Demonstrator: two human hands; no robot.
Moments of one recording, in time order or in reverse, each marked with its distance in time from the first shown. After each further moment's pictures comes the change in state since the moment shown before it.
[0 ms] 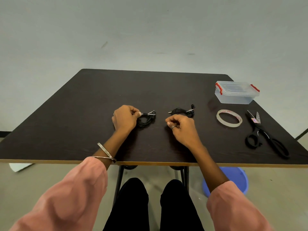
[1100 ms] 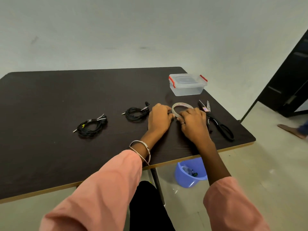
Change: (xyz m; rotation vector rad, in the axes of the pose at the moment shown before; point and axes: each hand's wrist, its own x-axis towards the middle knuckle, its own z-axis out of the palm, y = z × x) left_hand -0.057 0.144 0.179 -0.032 -0.327 0.513; right_hand -0.016 0.101 -0.126 -0.880 0.090 0.142
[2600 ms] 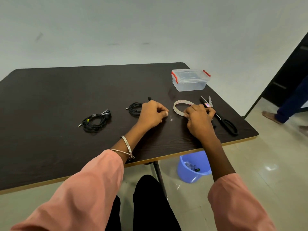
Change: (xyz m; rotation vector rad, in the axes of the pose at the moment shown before) left_hand -0.015 -0.015 -0.047 -0.228 -0.154 -0.065; right_hand -0.008 0.000 -0.008 0.094 0.001 0.054
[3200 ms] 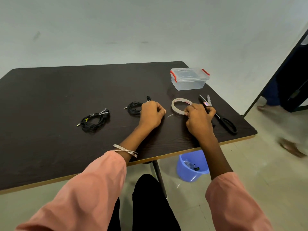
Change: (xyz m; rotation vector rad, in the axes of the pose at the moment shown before) left_hand 0.002 -0.002 0.012 0.083 0.112 -0.046; right_hand -0.002 -0.001 0.000 -0.025 0.004 0.067
